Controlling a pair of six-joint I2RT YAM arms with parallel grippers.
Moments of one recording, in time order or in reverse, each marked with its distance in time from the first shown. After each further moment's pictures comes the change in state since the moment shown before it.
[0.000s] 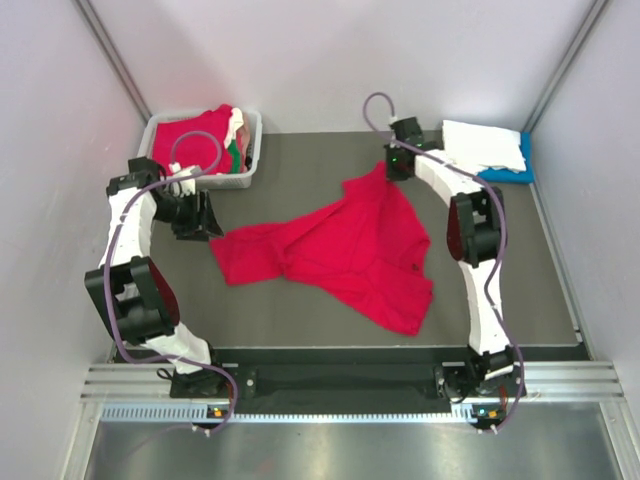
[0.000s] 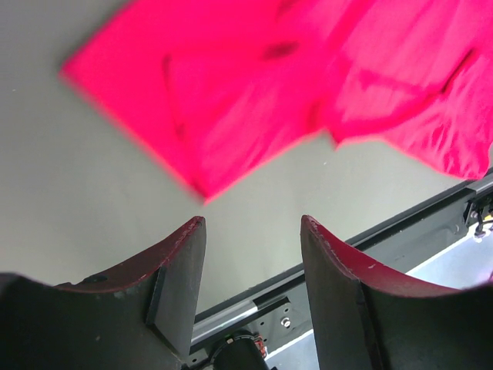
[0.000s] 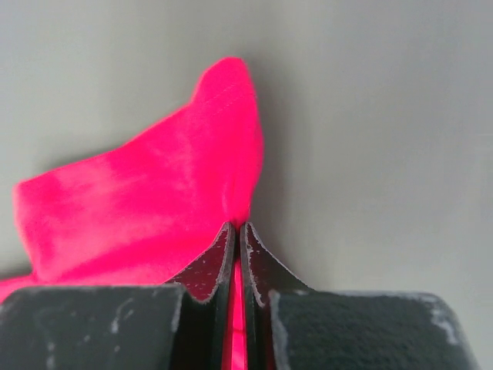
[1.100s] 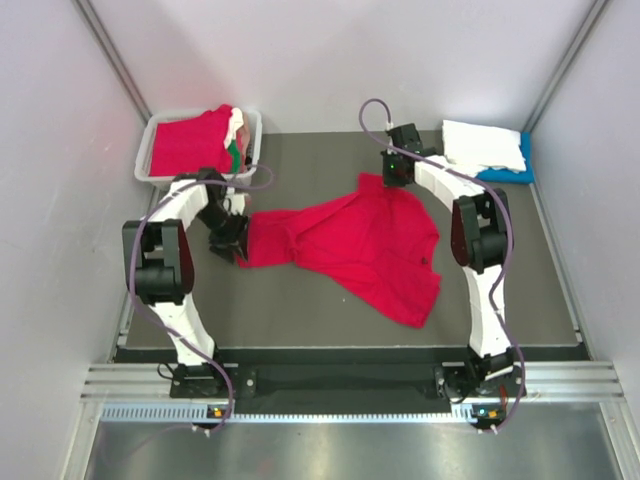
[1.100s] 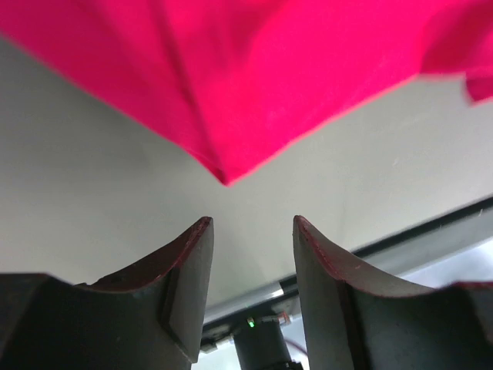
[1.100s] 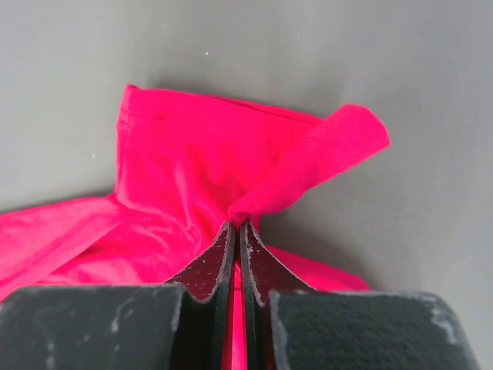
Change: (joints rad) left arm -0.271 0.268 -0.034 0.027 -0.269 -0.050; right arm 0.011 -0.106 -0.157 0.061 -0.012 0.000
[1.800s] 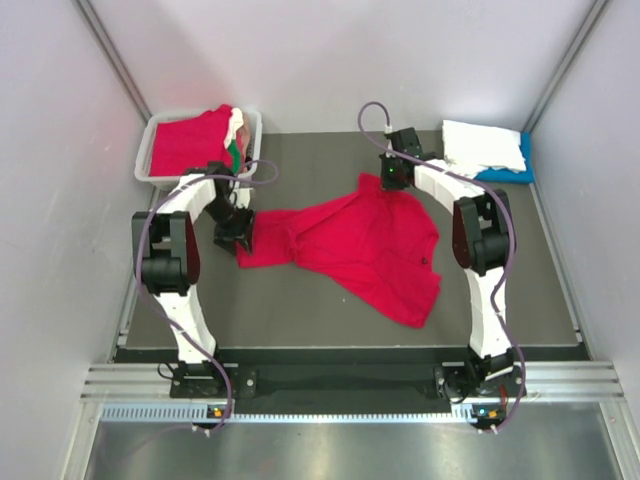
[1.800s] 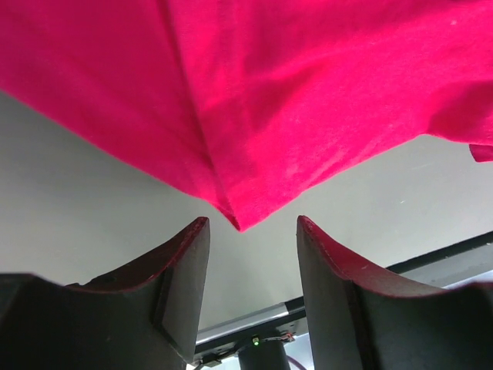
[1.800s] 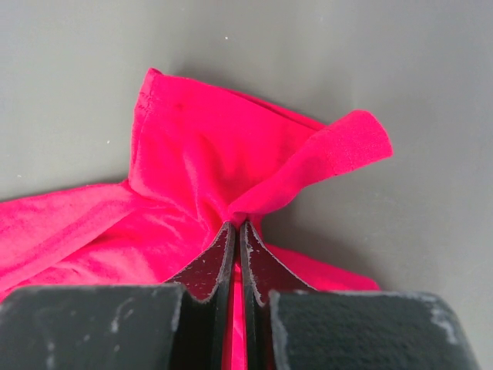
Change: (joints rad) left arm -0.024 0.090 0.100 0.033 -0.041 -0.043; right arm 0.008 -0.038 -0.079 0.056 -0.028 0.009
